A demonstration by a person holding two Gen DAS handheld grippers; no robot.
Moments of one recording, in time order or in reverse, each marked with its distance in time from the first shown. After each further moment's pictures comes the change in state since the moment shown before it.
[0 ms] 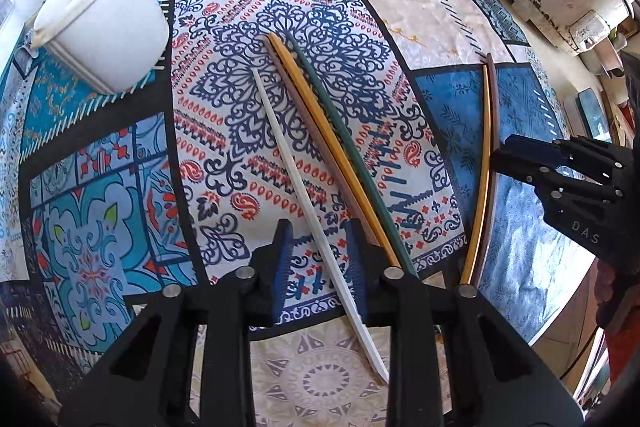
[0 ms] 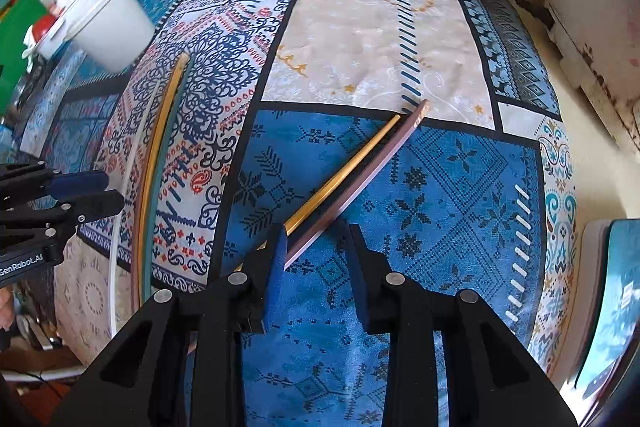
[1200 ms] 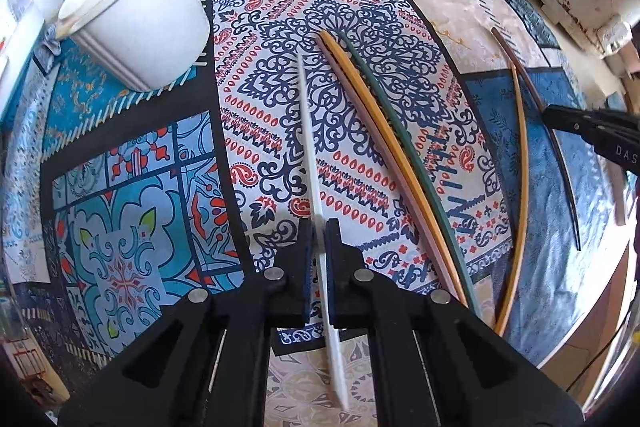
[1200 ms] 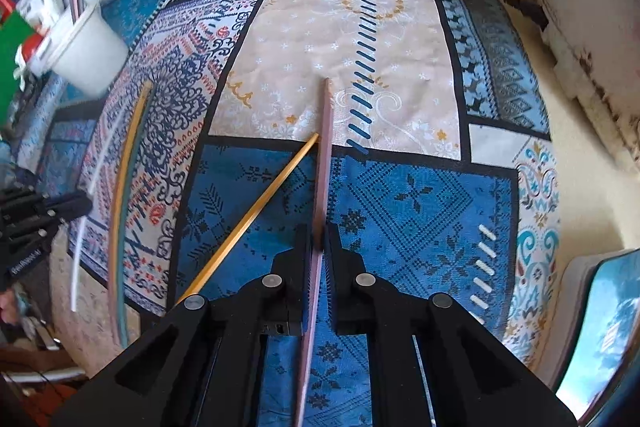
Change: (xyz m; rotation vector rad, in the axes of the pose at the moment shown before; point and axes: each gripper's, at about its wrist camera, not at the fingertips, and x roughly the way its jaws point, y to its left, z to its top) left arm 0.004 0.025 0.004 -0.018 0.003 0.073; right arm -0.006 -0.054 0.023 0.088 0.012 0.043
